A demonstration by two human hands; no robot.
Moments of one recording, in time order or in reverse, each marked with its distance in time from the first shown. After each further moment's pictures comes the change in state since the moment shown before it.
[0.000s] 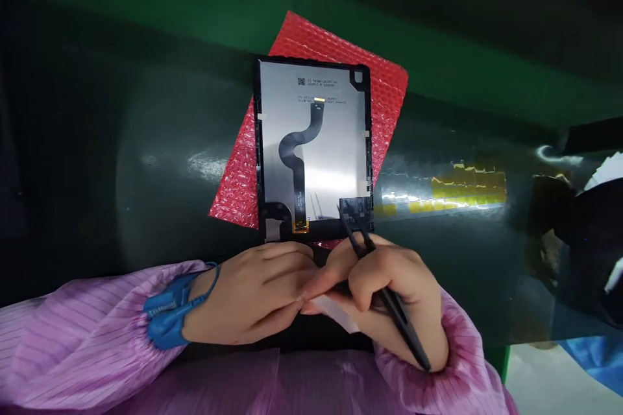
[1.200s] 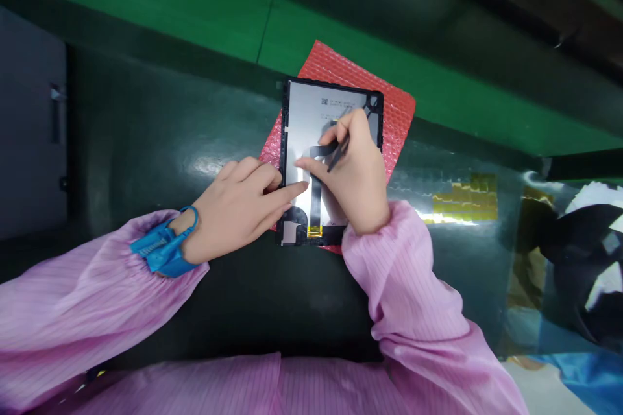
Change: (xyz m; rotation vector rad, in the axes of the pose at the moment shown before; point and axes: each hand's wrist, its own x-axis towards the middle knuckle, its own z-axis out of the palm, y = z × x) left_hand 0.001 -0.053 -0.039 0.710 0.059 -0.226; right_hand 0.115 0.065 0.007 -0.437 0.222 0.060
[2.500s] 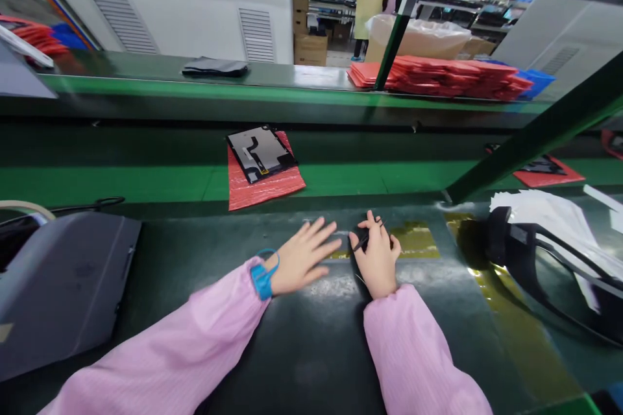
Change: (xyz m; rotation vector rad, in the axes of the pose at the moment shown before) left_hand 0.100 0.026 0.028 -0.195 -0.132 0.248; right_hand -0.060 0.075 -0.062 -0.402 0.551 0.184
